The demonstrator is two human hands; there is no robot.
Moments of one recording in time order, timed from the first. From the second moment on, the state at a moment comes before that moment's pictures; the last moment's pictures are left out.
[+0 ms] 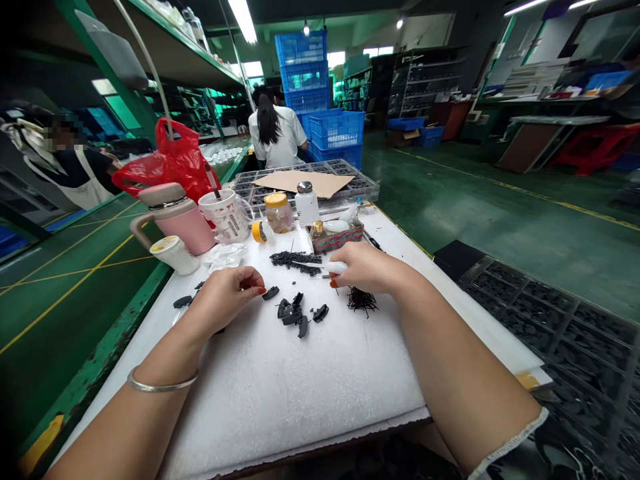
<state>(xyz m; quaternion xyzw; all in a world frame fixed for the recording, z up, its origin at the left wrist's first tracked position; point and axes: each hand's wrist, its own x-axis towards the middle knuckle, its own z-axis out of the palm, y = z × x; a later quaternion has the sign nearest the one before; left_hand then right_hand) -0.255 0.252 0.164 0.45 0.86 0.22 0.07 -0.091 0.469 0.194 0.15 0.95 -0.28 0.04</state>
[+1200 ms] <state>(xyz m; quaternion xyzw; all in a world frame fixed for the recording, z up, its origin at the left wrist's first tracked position) -0.216 0.264 0.166 0.21 0.40 0.69 0.56 -0.091 0.399 0.184 0.00 0.84 -0.32 -0.43</state>
